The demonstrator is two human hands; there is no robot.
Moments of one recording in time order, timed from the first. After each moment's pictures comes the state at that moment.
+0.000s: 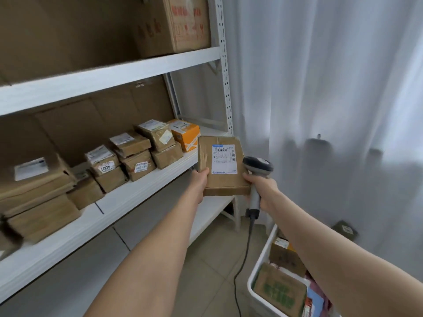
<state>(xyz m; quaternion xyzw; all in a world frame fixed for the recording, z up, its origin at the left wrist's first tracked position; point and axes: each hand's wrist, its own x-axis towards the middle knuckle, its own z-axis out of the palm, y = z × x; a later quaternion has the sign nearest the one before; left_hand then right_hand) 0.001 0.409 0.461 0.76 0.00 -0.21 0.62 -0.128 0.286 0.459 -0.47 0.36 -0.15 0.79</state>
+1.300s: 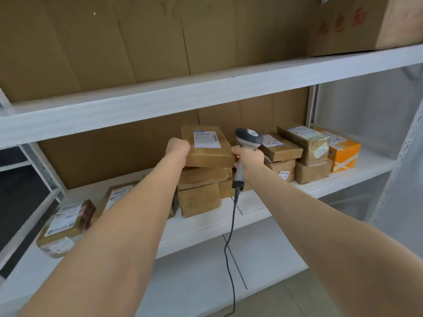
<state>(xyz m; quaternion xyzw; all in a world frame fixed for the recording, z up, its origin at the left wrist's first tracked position) 0.180 0.825 0.604 0.82 0.20 0.10 0.53 0.144 0.653 0.567 -0.59 0.18 -0.02 0.79</state>
